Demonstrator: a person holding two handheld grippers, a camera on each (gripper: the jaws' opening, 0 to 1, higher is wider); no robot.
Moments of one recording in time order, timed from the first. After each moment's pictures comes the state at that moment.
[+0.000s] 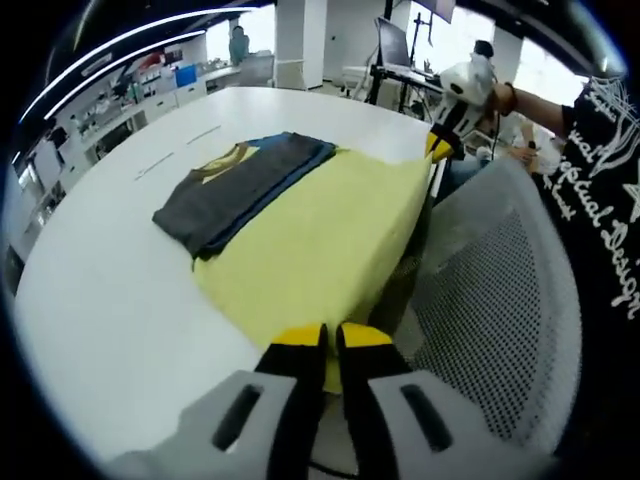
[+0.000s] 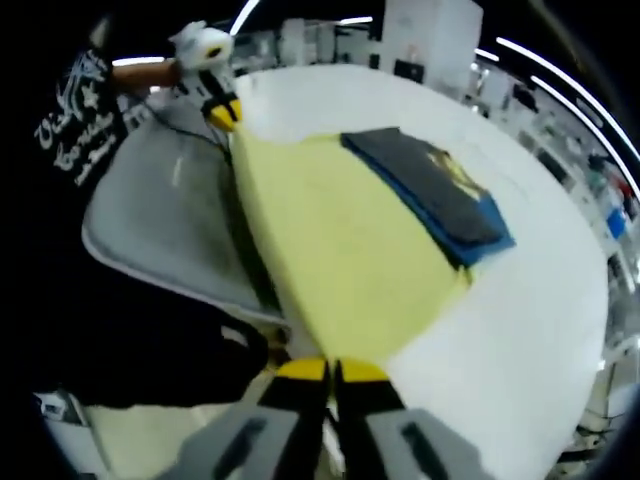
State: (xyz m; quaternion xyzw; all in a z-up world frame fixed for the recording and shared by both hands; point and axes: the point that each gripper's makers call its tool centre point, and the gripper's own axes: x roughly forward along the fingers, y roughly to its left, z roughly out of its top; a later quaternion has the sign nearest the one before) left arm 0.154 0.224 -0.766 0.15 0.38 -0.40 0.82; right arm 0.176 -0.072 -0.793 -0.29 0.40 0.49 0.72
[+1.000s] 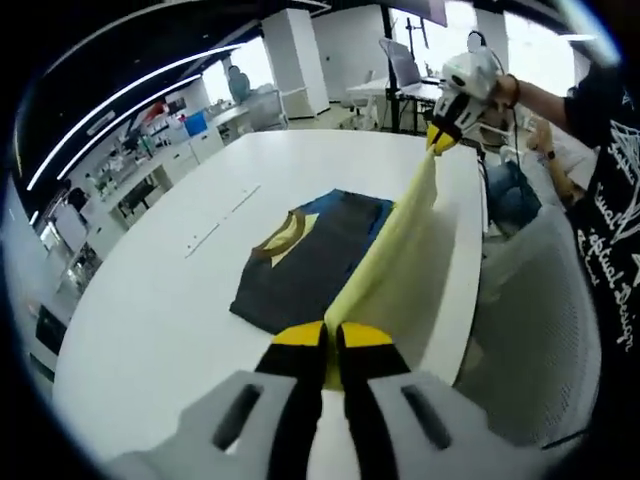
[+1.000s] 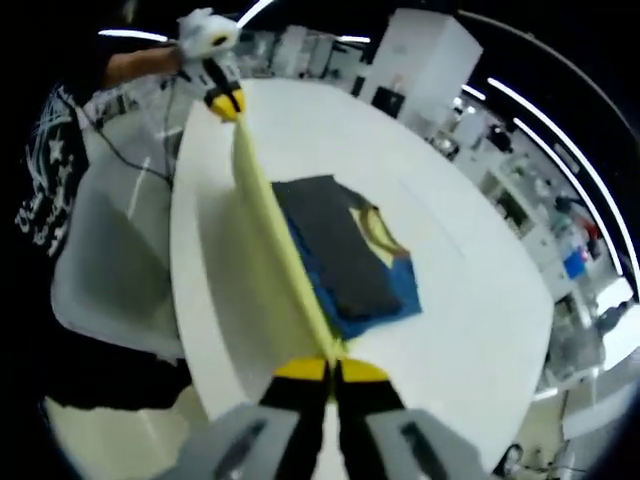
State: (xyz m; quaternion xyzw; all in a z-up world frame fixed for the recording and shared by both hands) left arm 0.270 0.227 -0.685 0.23 0.29 -0.37 0.85; right arm 0.293 -0.067 -0.719 -0.36 0.31 0.43 0.77
